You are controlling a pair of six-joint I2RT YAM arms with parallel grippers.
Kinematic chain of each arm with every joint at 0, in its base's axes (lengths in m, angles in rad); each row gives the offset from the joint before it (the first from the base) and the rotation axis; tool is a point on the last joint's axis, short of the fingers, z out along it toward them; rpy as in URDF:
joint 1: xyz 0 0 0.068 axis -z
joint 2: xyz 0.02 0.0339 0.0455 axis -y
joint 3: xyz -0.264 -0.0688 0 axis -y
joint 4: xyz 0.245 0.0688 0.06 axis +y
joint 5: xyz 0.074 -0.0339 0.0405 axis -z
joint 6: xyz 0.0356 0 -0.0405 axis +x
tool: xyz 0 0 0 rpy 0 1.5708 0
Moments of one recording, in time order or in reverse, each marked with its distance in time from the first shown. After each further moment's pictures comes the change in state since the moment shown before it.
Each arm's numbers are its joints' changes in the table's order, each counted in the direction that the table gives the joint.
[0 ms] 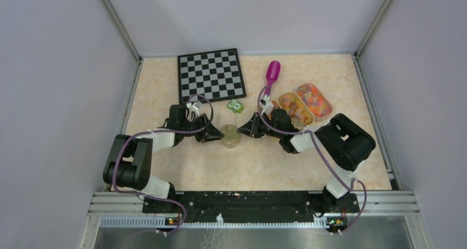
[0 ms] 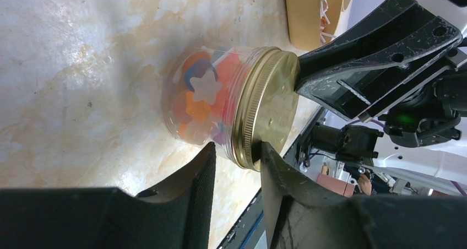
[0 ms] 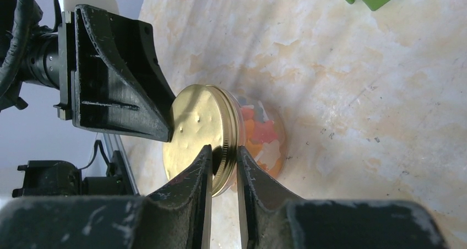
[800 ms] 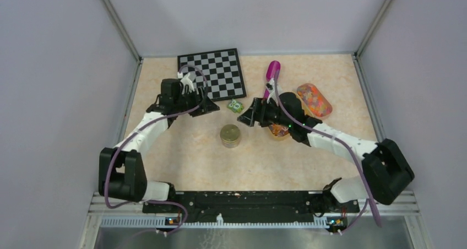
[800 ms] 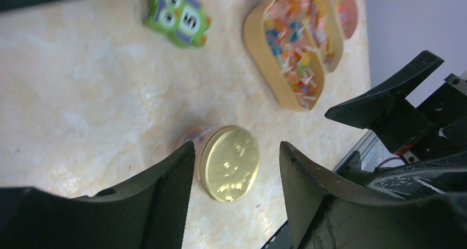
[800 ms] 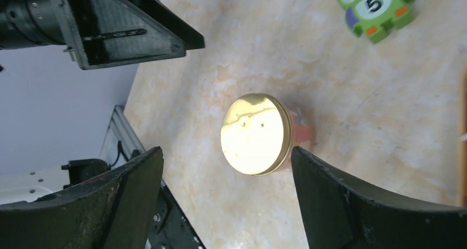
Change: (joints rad) left arm -0.007 0.098 0.340 0.335 -0.189 0.177; right arm 0.007 0.362 0.155 0.550 0.058 -0.063
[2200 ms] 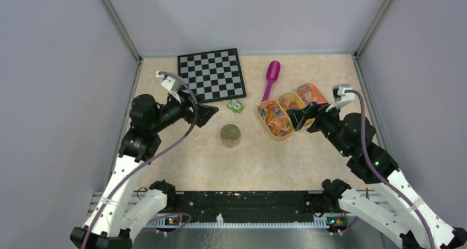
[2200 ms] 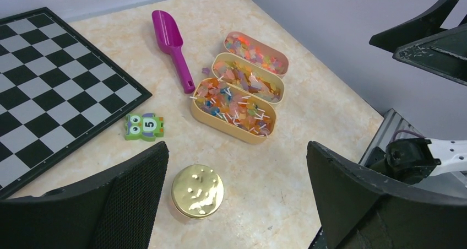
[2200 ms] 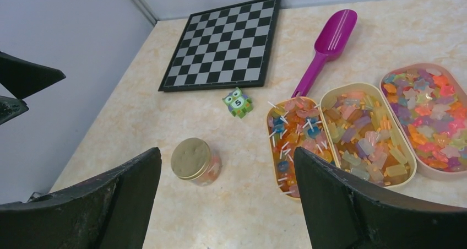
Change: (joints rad) left arm 0.117 0.594 0.017 0.002 -0.053 0.210; right arm 0.001 0.793 0.108 0.662 0.518 -0.282
